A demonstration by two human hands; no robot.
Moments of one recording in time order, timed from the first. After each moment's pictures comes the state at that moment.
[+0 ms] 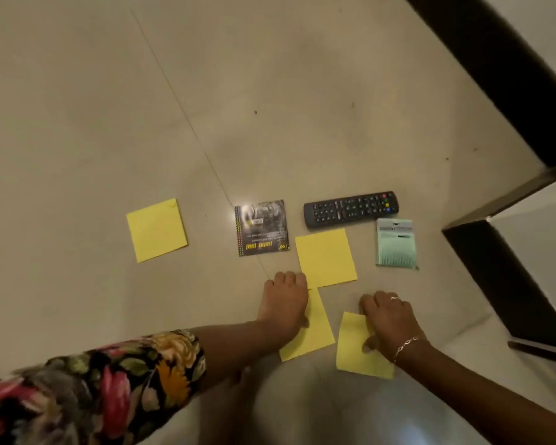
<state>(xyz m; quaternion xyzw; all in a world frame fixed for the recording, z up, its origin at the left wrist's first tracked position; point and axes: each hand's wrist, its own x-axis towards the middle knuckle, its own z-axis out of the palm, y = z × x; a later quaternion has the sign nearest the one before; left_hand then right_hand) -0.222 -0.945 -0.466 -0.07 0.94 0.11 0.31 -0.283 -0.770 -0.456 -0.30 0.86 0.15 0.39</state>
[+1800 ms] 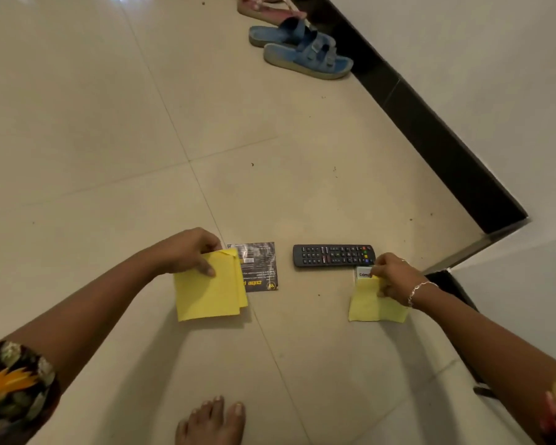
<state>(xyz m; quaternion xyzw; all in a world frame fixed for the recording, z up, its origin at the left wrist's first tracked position) -0.264 -1.135 -0.408 -0.12 0.88 0.38 0.28 -0.414 -0.785 -0.416 -0.28 0.90 0.11 0.32</state>
